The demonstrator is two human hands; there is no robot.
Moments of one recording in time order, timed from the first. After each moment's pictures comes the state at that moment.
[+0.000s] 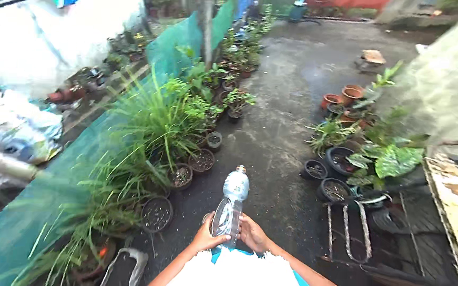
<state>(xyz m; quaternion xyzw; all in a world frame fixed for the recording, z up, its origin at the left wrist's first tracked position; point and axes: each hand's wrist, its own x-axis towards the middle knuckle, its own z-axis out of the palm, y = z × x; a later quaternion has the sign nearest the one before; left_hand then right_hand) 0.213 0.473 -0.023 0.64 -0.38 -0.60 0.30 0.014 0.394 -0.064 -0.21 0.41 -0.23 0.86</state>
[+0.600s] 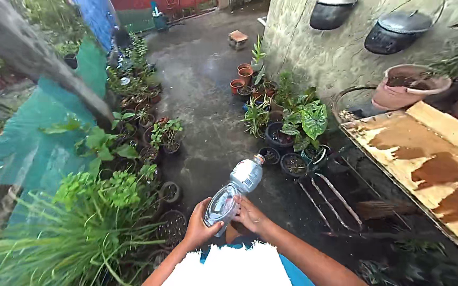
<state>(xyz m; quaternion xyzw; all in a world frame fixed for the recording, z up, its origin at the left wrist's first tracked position) 0.188 -0.011 -0.017 0.46 -0.70 -0.50 0.24 -0.023 0.022 -0.012 -0.10 0.52 -0.47 0.70</state>
